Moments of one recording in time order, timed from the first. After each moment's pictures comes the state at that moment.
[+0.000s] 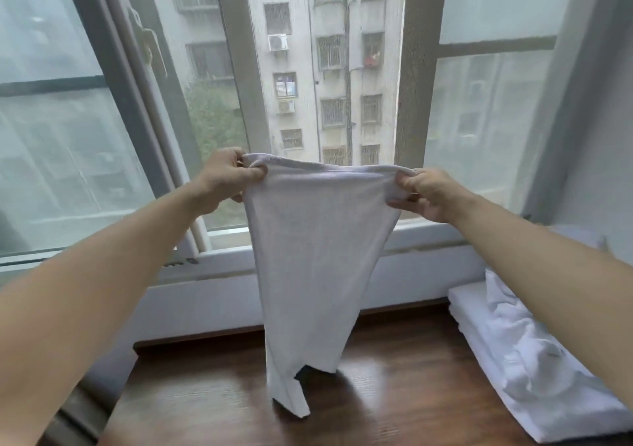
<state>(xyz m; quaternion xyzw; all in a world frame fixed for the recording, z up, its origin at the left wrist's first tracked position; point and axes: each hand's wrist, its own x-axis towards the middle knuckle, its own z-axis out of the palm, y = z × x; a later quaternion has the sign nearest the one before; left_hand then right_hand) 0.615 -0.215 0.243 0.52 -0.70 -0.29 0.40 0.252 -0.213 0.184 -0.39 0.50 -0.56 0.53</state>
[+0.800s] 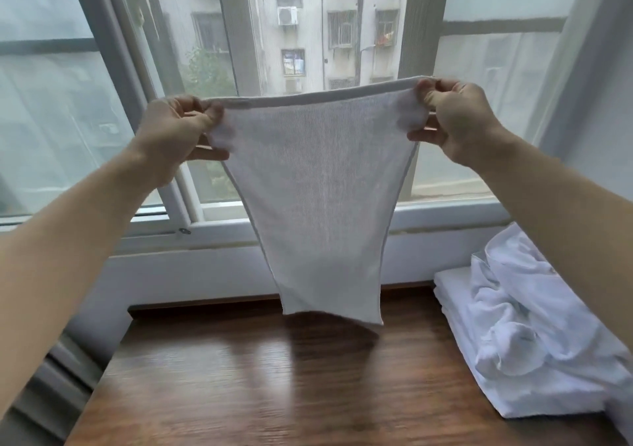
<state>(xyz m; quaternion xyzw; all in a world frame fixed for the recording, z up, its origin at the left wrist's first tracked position) 0.618 -0.148 0.268 0.47 -0.60 -0.33 0.56 0.239 -0.158 0.271 -0.49 0.47 -0.62 0.40</state>
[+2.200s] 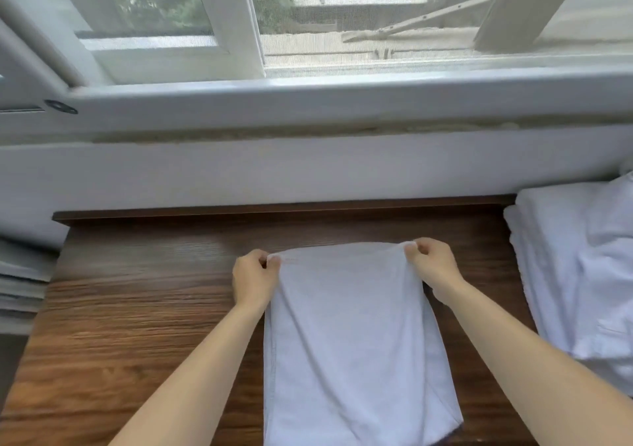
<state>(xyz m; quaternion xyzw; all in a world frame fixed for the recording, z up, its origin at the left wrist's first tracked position) 0.574 -0.203 -0.237 0.80 -0.45 -0.34 0.22 0.259 -0.221 -0.220 -0.38 0.78 -0.21 0.45</state>
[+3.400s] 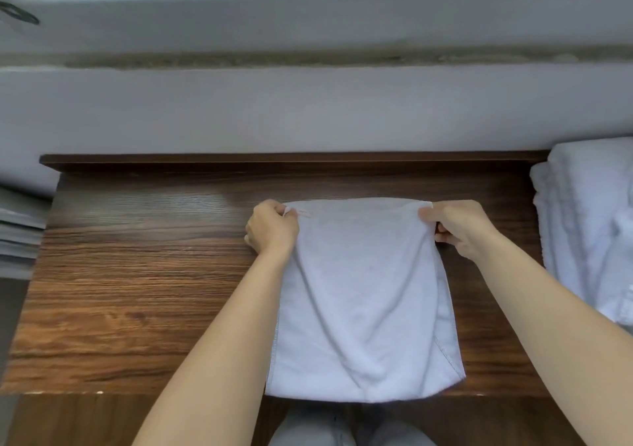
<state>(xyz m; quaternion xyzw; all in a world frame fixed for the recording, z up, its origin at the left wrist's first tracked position) 0.541 -0.218 -0.242 0.87 -0.33 -0.31 0.21 0.252 -0.228 -0.204 -0.23 0.77 -0.26 0.53</state>
